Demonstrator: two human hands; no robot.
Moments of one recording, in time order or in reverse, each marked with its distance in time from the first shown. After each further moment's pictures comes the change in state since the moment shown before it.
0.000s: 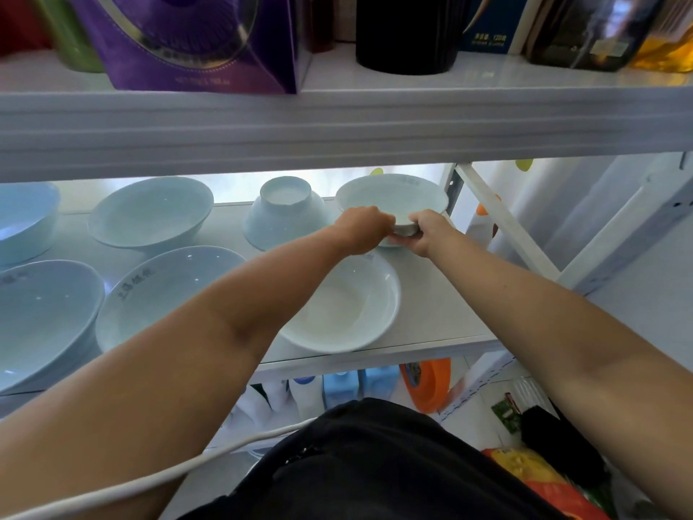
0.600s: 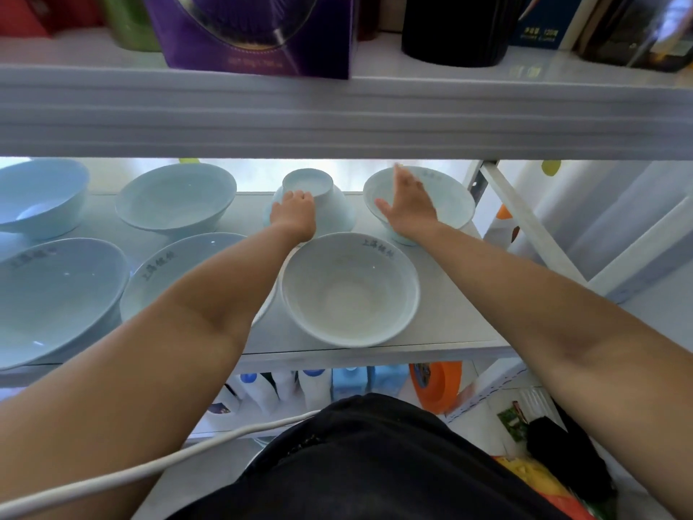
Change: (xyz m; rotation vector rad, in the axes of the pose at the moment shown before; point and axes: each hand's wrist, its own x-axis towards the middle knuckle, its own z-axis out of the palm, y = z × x) left_hand -0.049 -0.107 0.026 -0.115 -0.018 -0.585; right_hand 0.008 0.012 0.047 -1.479 0.003 -0.841
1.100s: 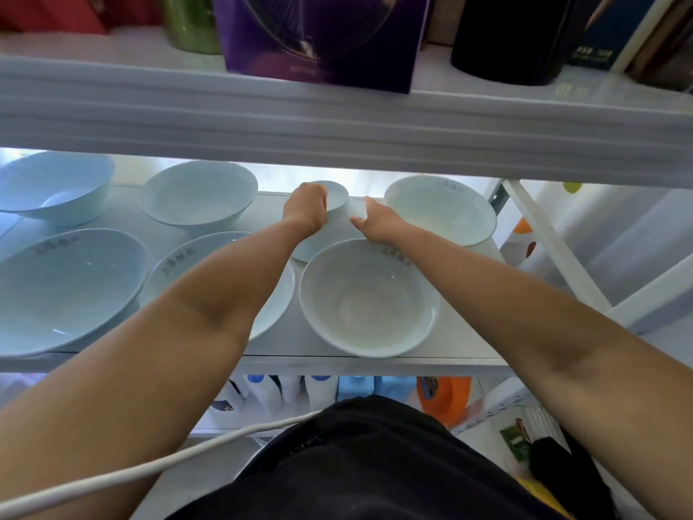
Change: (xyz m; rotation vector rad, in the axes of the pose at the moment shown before) left_hand 0.010 -0.016 -0.014 -0.323 0.169 -0.042; right_hand 0.008 -0.062 0.030 0.048 -0.361 -0.013
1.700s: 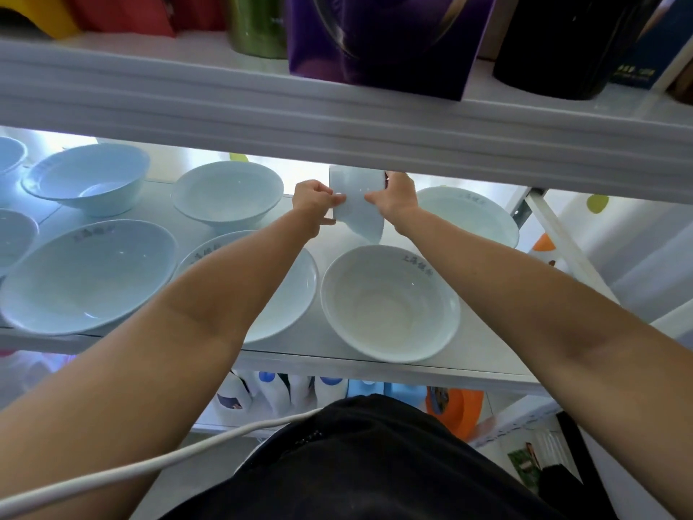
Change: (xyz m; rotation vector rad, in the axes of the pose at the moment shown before) left_hand -0.011 -0.011 -0.025 -1.056 0.016 -0.442; right_hand 0.011 -0.040 -0.015 0.371 0.321 0.045
